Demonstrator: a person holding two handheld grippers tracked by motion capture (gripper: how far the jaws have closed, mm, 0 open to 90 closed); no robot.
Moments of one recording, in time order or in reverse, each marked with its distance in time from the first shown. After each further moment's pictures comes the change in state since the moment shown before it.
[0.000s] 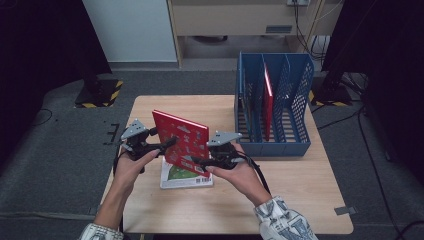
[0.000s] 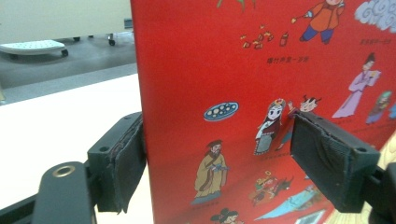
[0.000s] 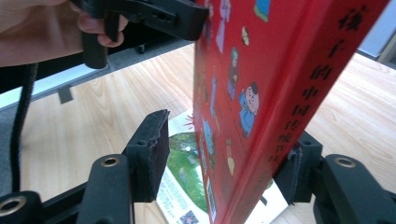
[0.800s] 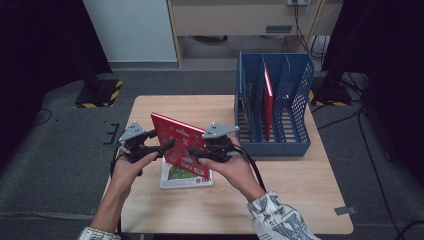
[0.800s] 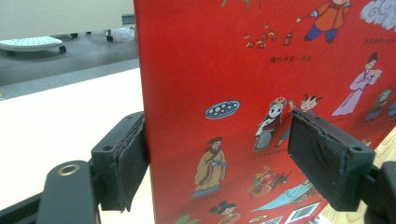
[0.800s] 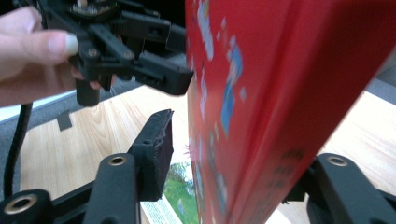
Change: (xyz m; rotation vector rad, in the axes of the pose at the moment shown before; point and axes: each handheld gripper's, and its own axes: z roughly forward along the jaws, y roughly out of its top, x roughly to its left) left arm -0.004 -0.001 -0.008 0.019 -0.010 0.004; right arm 0.004 0.029 -0.003 -0.055 -0.027 -0.003
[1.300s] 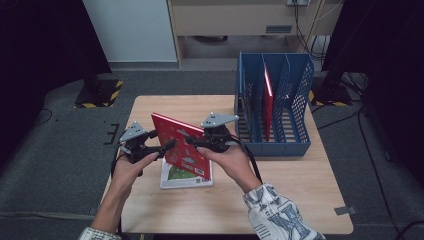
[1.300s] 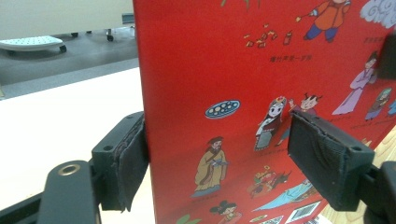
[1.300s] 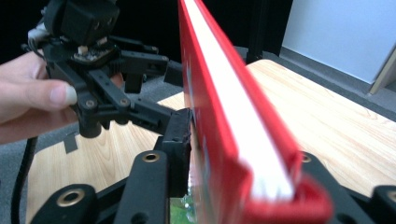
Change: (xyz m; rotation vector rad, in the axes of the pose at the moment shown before) left arm -0.002 0.000 0.001 0.003 0.002 0.001; right arm -0.011 0.022 0.004 -0.047 0.033 0.024
